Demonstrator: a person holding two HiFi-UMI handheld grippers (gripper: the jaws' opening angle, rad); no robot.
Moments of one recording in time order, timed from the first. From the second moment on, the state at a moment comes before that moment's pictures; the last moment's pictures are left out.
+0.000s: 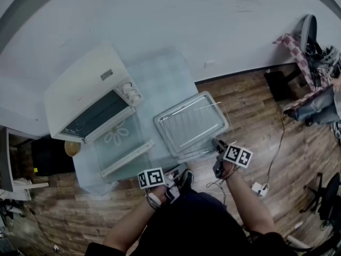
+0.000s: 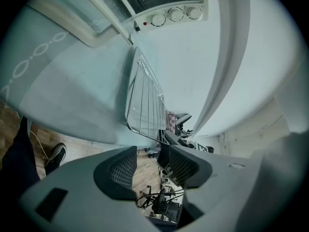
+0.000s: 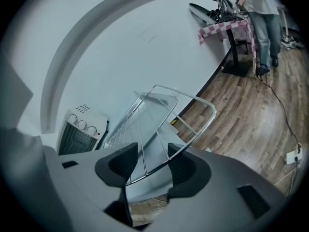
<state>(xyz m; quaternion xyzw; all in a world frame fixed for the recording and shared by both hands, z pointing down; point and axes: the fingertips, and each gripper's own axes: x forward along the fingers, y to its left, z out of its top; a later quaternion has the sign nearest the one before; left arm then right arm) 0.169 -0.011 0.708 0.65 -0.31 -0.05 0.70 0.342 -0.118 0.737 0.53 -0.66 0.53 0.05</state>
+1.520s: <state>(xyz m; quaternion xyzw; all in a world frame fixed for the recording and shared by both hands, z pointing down) 0.139 -0.101 0.549 0.88 -0.28 0.04 0.39 0.336 -0.102 0.550 0.63 -0.71 0.32 -0.04</state>
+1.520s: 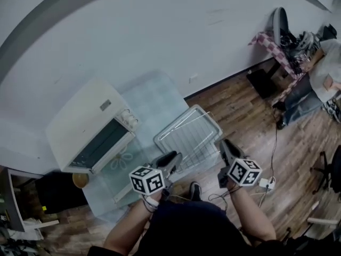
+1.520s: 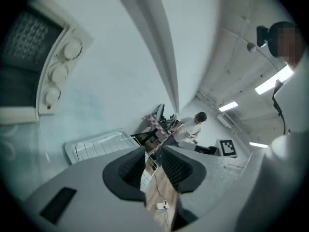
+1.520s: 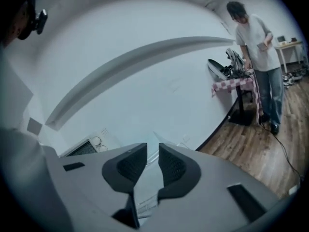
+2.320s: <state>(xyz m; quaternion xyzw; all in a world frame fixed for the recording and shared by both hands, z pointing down) 0.083 -0.156 0.399 0.93 -0.34 0.02 0.12 0.201 -0.112 0.376 0.60 -0.80 0.01 0.07</state>
